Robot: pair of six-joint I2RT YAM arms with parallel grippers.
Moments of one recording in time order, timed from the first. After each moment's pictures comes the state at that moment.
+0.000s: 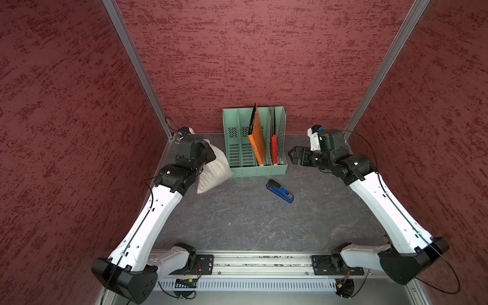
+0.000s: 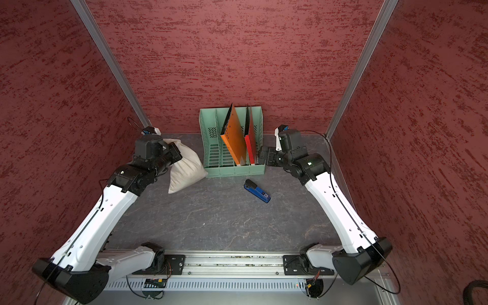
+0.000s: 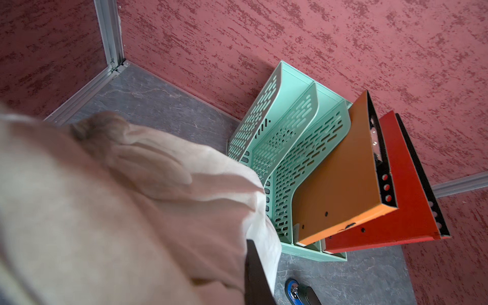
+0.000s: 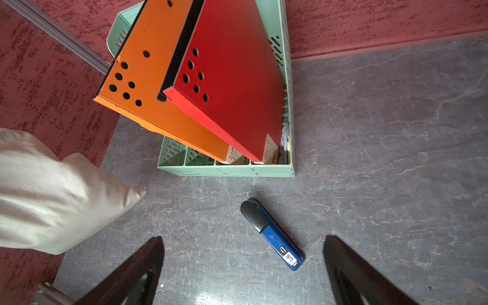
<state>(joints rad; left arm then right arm) -0.30 1.15 1.30 -0.67 -0.26 -0.65 0.42 1.31 1.50 -0.86 -0.03 0.43</state>
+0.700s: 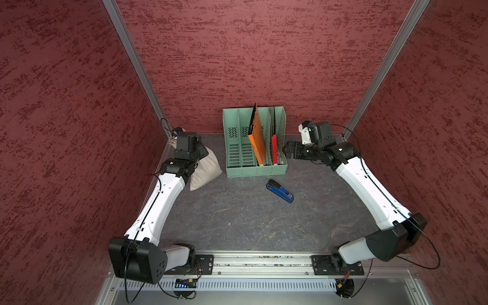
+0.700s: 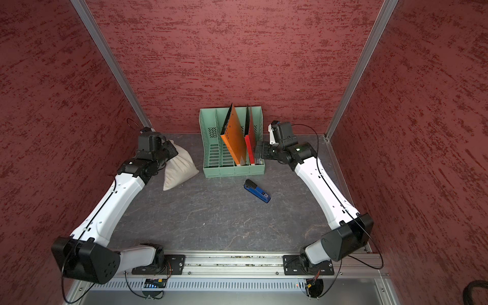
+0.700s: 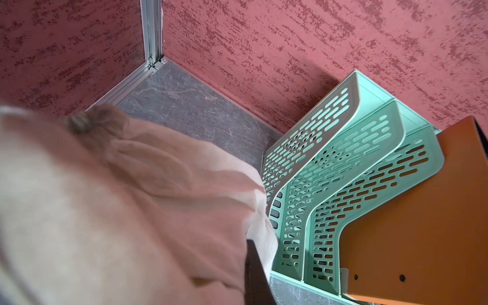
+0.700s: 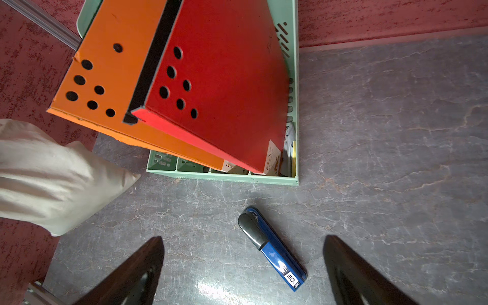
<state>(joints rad) -0.13 1.30 1.24 -0.52 -0.20 -0.61 0.39 1.51 1.62 -0.86 -0.09 0.39</state>
